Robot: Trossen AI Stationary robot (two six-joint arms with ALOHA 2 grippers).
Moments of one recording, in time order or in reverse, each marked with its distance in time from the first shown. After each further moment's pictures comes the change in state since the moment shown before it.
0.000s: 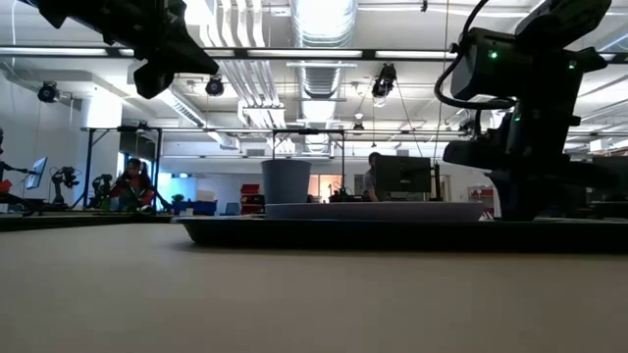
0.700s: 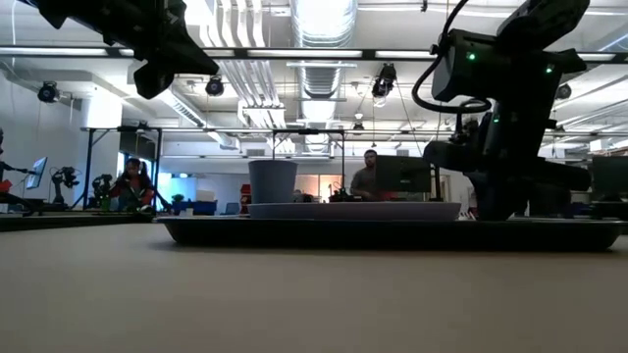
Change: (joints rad) left arm 0.000 0.000 -0.002 0.000 0.000 0.008; right arm -0.004 0.053 0.078 0.007 0.075 -0.036
